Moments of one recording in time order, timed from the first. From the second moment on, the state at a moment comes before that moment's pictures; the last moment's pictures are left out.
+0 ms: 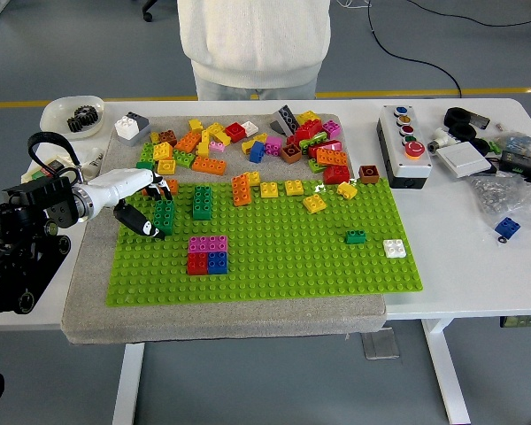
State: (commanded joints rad) left arm -0.67 0.25 -1.18 -0.83 2.27 -0.31 -0.19; right arm 0.14 -0.09 1.54 0.18 -2.27 0.15 -0.08
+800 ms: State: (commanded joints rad) left arm -0.65 0.24 -1.19 -0.83 2.27 -0.32 -0.19; right arm 0.14 -0.09 1.54 0.18 -2.27 0.15 -0.08
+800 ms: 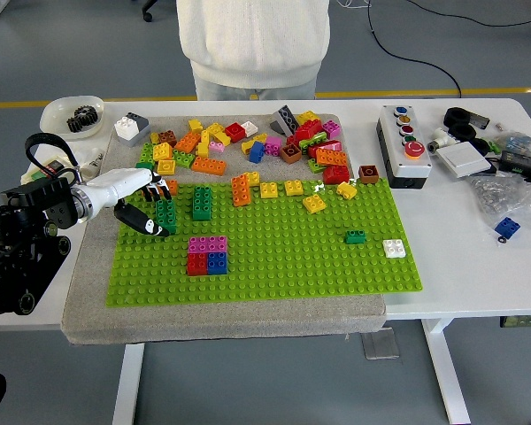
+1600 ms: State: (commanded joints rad) left arm -0.62 0.23 -1.26 -0.85 2.27 -0.31 -0.21; right arm 0.14 -0.08 1.53 0.18 -2.27 0.15 -0.08
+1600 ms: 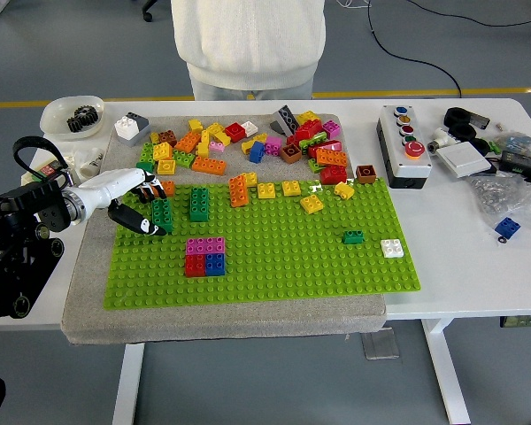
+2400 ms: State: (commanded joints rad) left arm -0.61 0.24 -1.30 -0.92 2.27 -0.33 -0.22; right arm 0.14 -0.09 1.54 0.18 -2.27 0.15 -0.08
